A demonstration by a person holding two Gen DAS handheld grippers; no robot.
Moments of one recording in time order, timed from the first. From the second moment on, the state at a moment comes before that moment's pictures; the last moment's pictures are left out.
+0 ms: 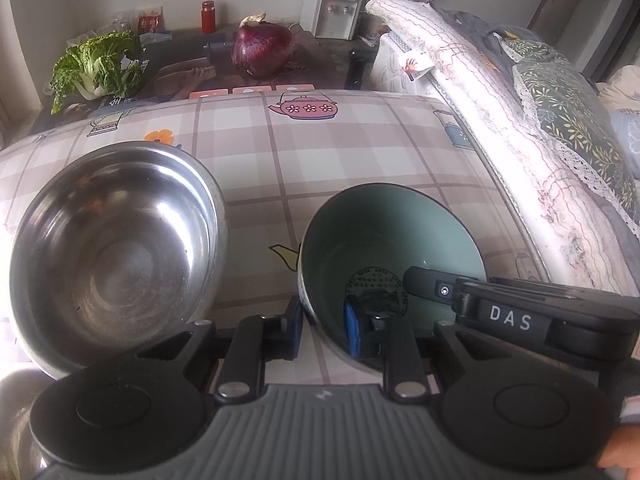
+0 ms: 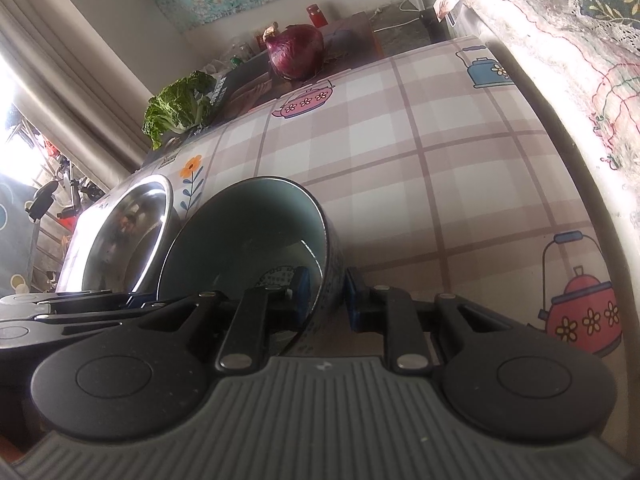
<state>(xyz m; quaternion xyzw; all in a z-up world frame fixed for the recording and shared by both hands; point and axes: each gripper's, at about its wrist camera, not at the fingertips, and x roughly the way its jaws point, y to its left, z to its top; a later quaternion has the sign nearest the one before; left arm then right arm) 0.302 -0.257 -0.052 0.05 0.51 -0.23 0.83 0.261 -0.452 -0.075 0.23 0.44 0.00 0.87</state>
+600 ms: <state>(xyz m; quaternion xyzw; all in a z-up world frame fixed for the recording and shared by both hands) 0.295 -0.256 -0.038 0.05 0.49 -0.23 0.84 0.255 -0.453 -0.066 0.24 0.43 0.00 0.87</state>
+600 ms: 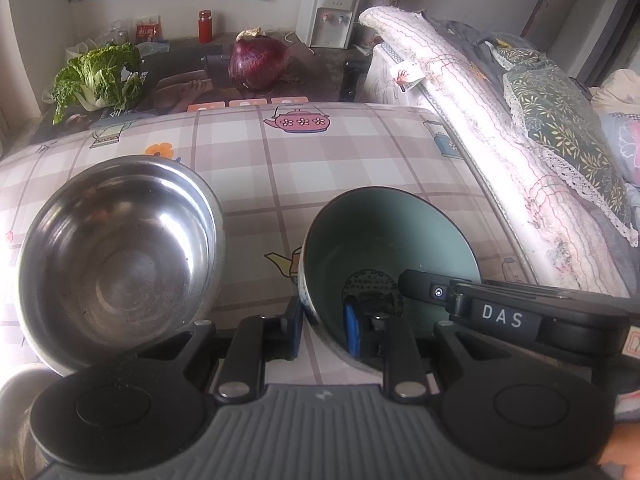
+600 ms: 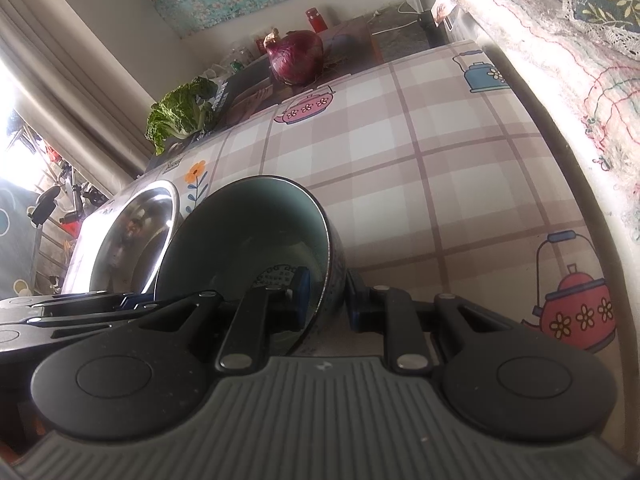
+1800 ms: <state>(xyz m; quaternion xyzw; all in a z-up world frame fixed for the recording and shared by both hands) 0.284 -0.158 0.033 0.00 0.44 -0.20 0.88 0.275 -0.365 0.008 0.19 0.41 0.05 0.89</state>
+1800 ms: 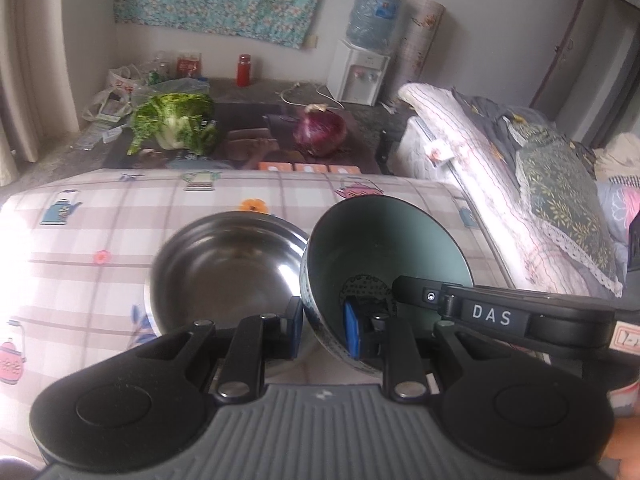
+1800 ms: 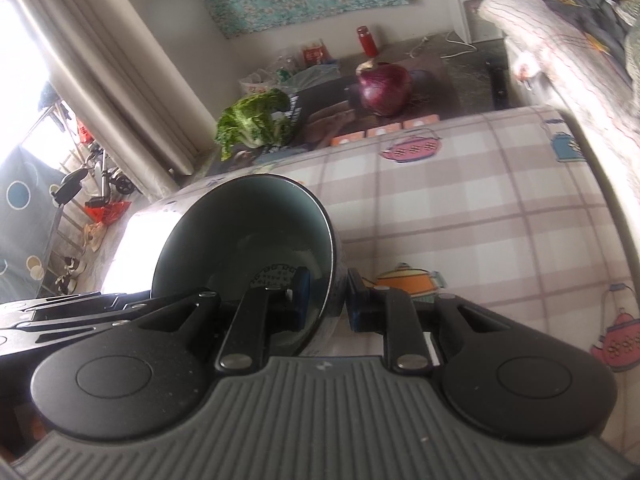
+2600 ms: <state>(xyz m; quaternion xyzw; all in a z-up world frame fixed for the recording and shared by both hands) 0.336 -0.087 -0.004 -0.03 0.46 -0.15 0.87 0.345 -0.280 -0.035 0.17 0.45 0.08 0.87</state>
